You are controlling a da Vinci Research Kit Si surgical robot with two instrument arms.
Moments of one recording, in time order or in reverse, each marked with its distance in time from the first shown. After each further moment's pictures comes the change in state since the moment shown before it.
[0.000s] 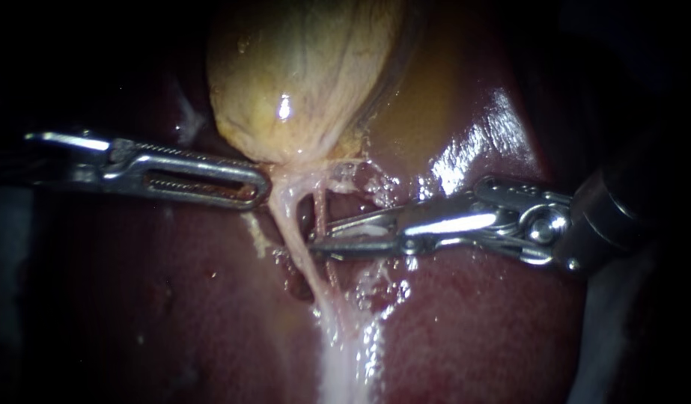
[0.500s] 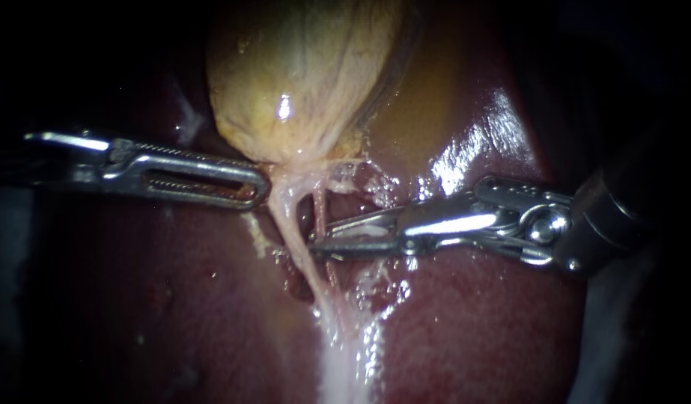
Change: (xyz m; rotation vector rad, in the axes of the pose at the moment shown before) right arm 0.000 0.000 0.000 -0.013 0.006 0.001; left arm 0.000 0.000 0.000 -0.001 0.000 0.000
